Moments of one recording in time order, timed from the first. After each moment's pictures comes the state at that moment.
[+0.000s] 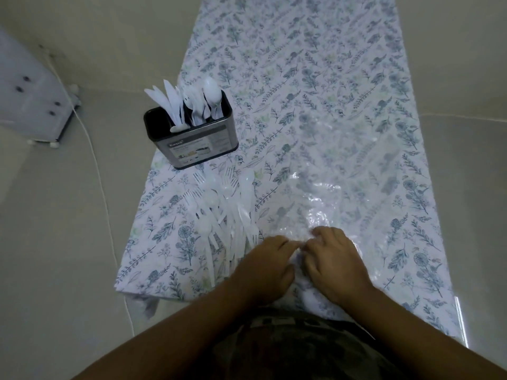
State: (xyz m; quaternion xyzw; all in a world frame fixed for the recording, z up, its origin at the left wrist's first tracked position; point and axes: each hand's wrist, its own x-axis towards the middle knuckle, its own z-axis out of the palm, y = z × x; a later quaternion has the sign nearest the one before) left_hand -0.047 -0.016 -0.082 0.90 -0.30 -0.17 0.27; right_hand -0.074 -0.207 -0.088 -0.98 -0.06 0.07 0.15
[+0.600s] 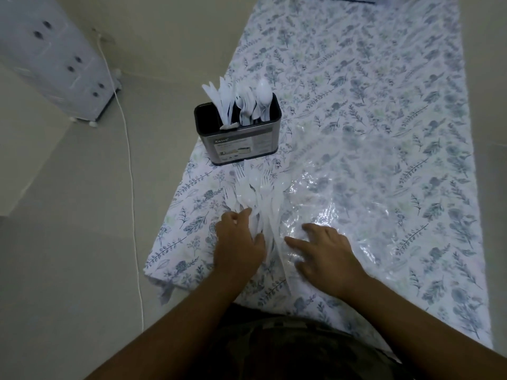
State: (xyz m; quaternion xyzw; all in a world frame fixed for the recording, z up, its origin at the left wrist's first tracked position) left_hand -0.018 0.058 -0.085 0.94 0.12 -0.10 0.29; right_hand -0.026 -0.156 -0.086 -0.96 -0.17 0.20 0.12
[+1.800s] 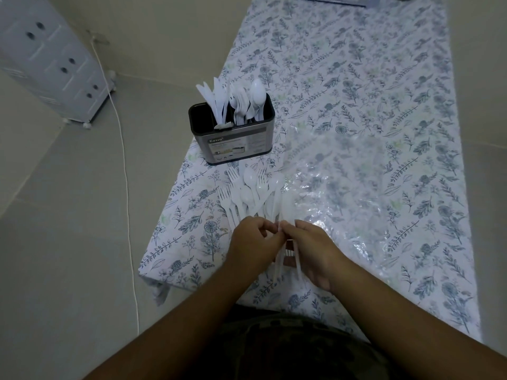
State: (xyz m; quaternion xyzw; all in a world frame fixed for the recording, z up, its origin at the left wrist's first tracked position) left_hand -0.016 0.028 -0.054 0.86 0.13 -0.13 0.47; right_hand -0.009 -0.112 -0.036 -0.57 0.28 0.33 0.70
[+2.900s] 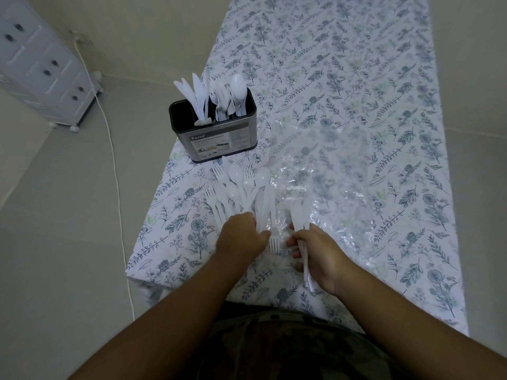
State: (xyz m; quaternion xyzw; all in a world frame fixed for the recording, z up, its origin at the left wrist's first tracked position) left_hand 0.000 0.019 -0.071 0.95 0.07 -0.18 0.25; right_hand -0.024 -0.147 -0.055 -0.57 0.35 0.31 0.67
